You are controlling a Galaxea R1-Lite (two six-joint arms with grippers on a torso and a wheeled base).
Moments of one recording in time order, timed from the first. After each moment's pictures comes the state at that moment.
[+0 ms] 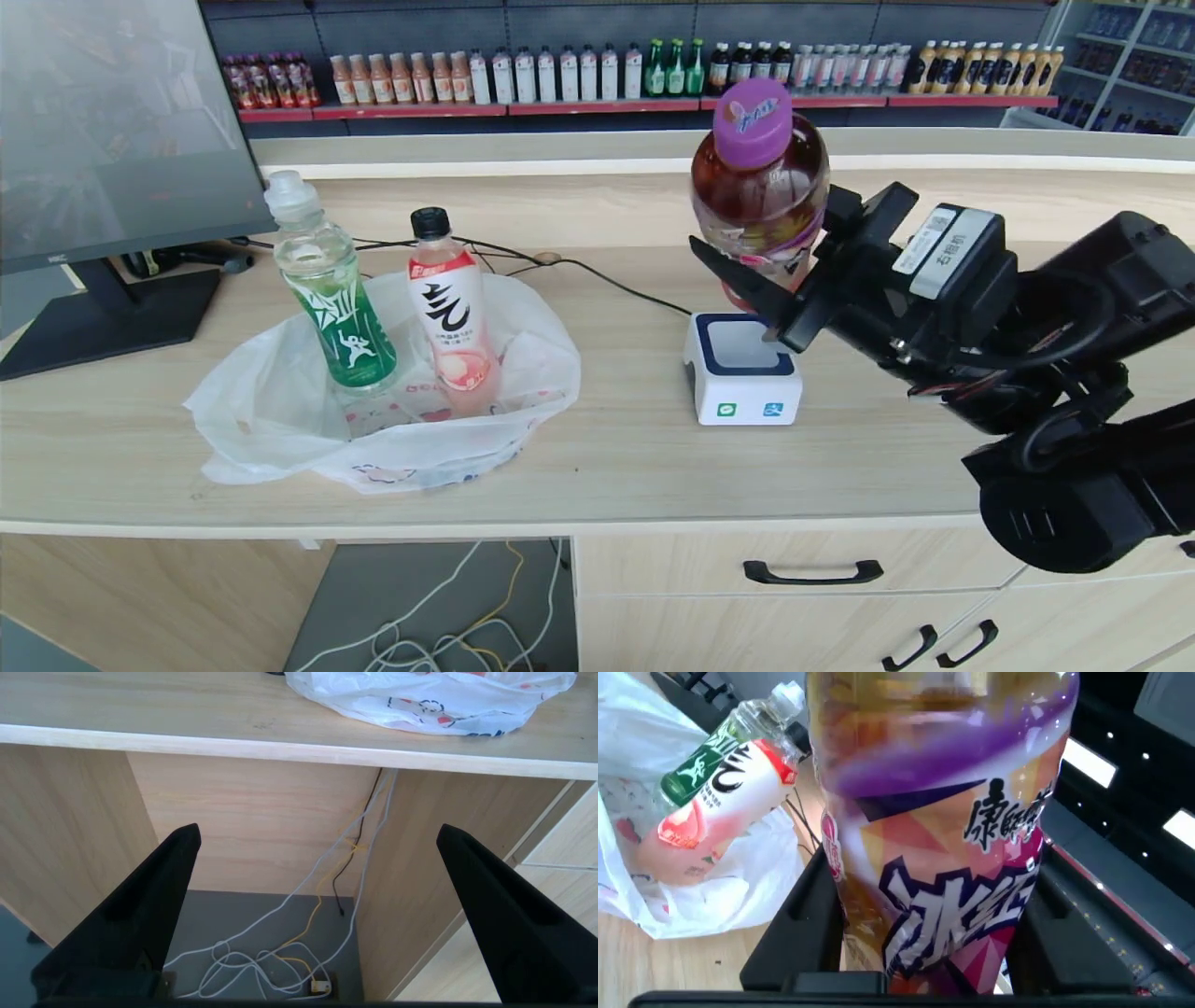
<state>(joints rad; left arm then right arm) 0.00 0.00 0.00 0.00 0.00 0.01 0.50 1.83 -0.85 -1.57 0.52 -0.68</state>
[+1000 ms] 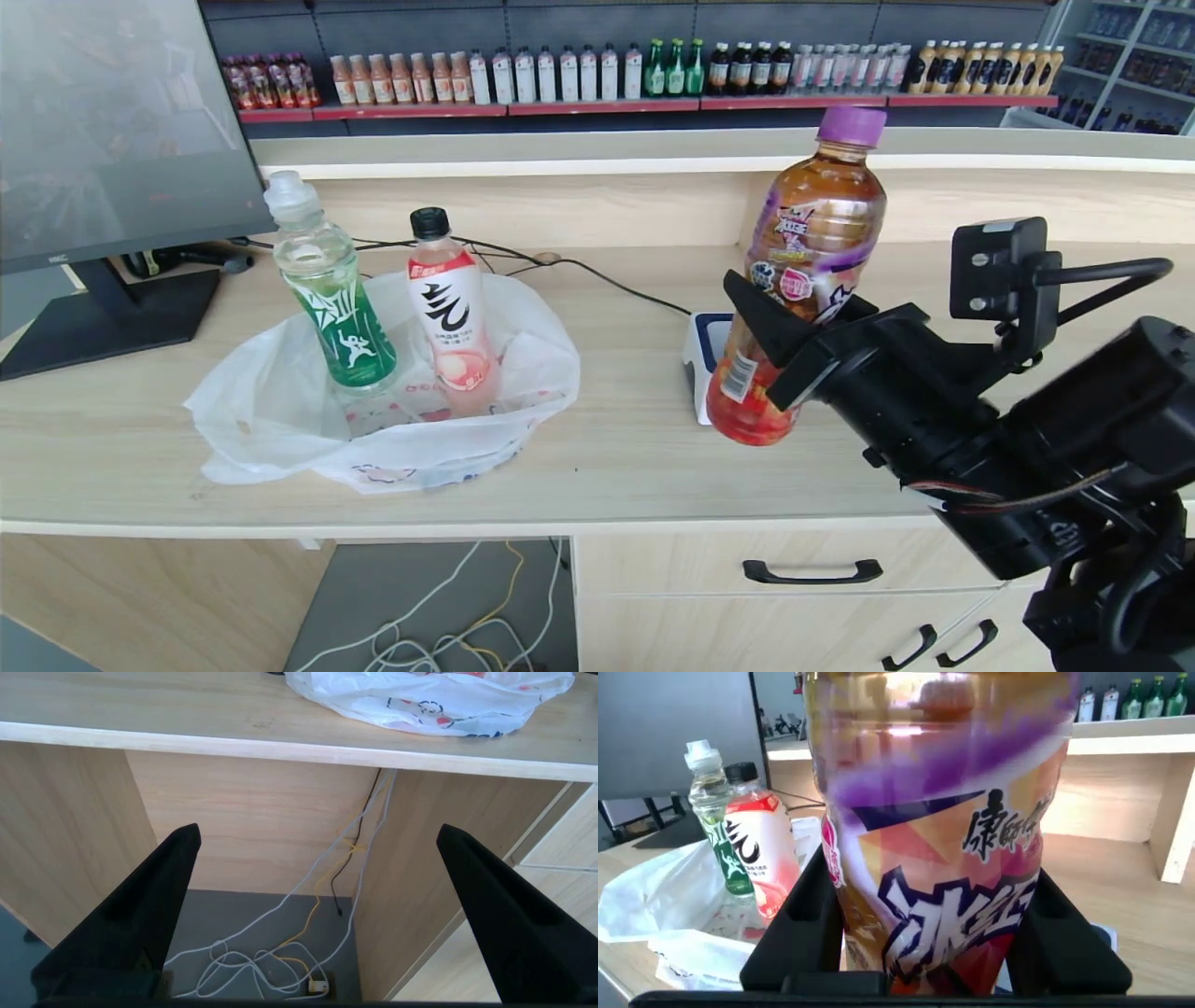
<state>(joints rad) 0.00 0.00 0.00 0.00 0.00 -0.01 0.68 1.73 -0.58 -1.57 -0.12 -0.01</state>
